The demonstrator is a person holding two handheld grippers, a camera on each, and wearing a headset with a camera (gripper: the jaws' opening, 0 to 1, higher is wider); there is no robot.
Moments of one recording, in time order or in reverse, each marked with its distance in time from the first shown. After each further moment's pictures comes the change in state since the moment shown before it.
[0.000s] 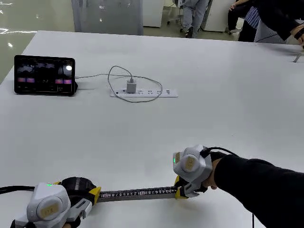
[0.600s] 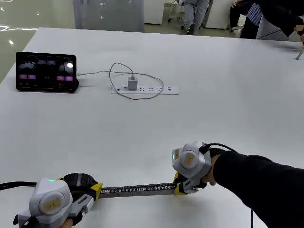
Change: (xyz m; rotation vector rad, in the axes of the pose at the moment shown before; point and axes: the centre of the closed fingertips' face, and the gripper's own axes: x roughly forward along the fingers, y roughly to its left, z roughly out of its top) left arm 0.000 0.000 0.000 -0.002 0.001 -0.003; right arm 0.002 0.000 0.006 -0.020 -0.008 0.007
